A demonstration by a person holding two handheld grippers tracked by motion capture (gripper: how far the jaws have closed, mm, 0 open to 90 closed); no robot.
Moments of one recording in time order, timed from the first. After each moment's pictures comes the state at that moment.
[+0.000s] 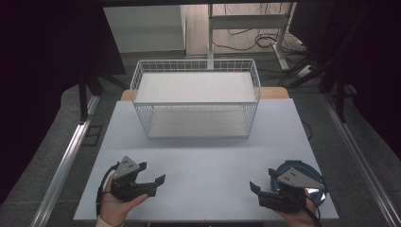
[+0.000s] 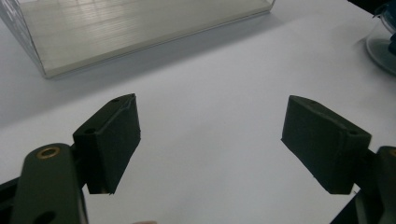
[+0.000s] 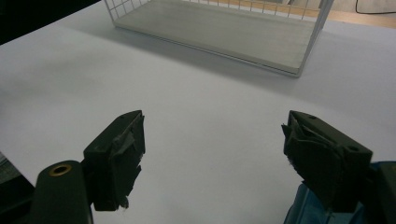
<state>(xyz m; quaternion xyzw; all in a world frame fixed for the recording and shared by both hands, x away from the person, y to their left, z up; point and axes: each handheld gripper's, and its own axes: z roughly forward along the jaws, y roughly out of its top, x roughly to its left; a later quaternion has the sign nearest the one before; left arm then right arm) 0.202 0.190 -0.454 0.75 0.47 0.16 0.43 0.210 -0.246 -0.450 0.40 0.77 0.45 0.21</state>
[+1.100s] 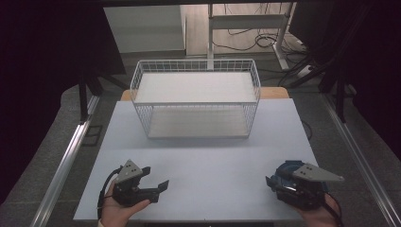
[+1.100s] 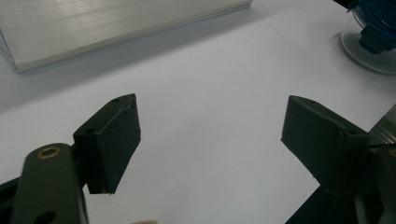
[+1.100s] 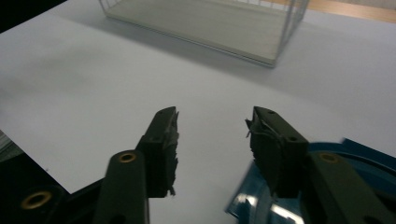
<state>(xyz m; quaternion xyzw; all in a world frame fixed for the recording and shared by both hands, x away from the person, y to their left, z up) 0.193 0.180 -0.452 0.76 0.45 0.14 0.43 0.210 -0.276 -0.418 0.41 0.79 0.41 0.19</state>
